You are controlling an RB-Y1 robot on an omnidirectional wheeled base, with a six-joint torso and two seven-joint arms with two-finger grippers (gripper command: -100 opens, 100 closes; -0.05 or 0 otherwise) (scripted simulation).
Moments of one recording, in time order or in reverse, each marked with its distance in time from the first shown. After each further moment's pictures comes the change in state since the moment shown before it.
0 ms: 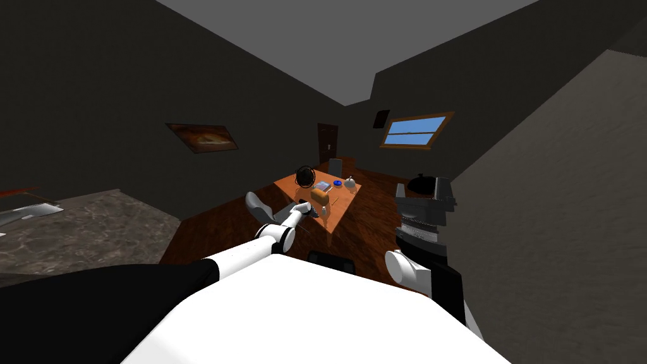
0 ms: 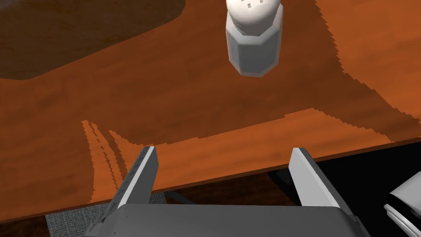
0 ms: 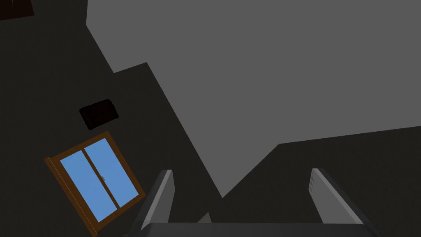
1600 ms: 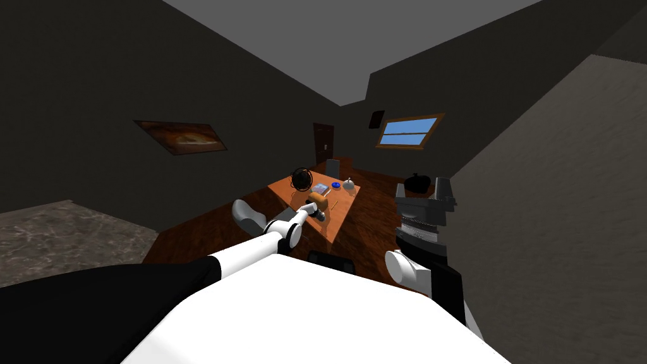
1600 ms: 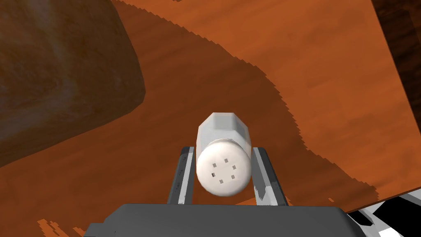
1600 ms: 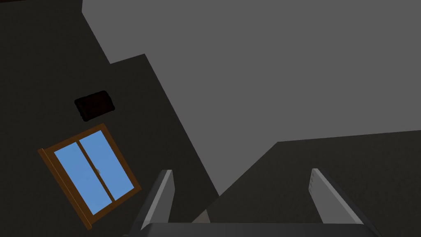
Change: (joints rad) left arm -0.095 -0.082 0.035 0.152 0.009 0.046 -0.002; right arm 0.000 0.000 0.000 0.000 0.000 0.000 0.000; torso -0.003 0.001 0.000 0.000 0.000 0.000
